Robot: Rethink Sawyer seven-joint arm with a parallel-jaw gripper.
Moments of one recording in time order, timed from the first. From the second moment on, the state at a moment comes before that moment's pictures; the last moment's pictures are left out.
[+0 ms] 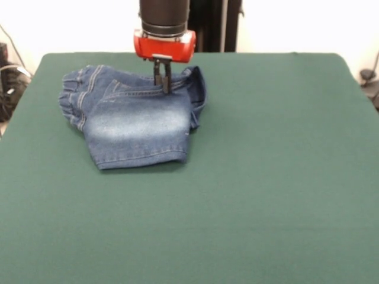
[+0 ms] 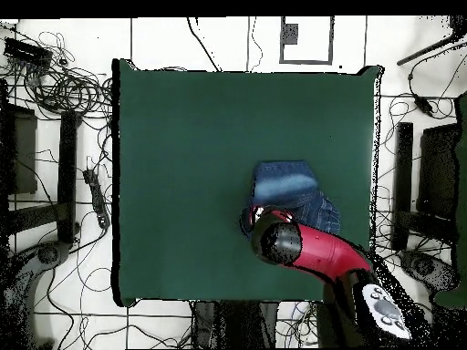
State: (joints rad) arm -0.37 -0.63 -0.01 1.90 -0.12 0.20 1.66
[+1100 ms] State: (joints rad) arm -0.28 -0.62 -0.05 1.72 -0.38 0.43 1.66
